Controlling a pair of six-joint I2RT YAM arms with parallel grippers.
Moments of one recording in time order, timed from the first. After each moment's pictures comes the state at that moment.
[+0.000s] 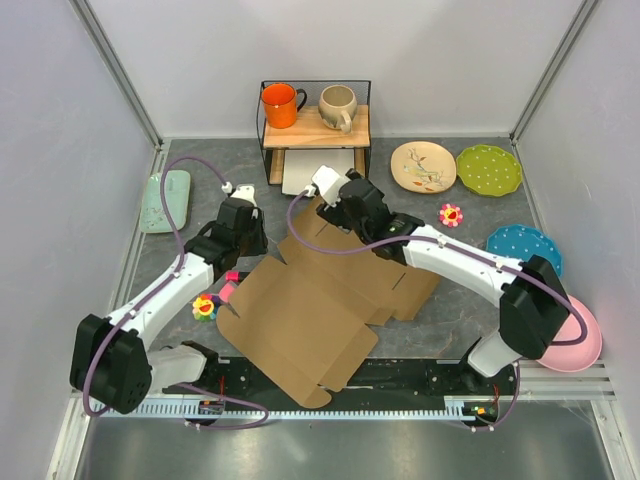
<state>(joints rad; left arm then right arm) -0.41 1.20 0.81 -0.36 -0.18 -0.35 0.81 1.57 1.20 -0.11 0.43 -0.46</state>
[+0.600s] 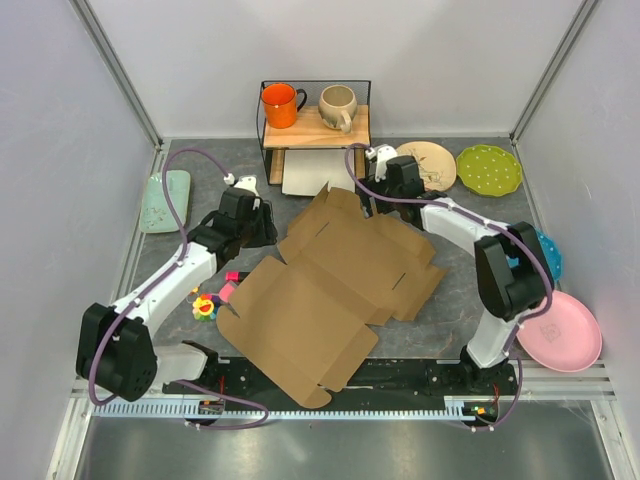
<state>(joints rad) -0.40 1.27 0.89 -0.36 -0.12 -0.38 0.40 1.74 1.19 -0.05 0.01 -0.02</state>
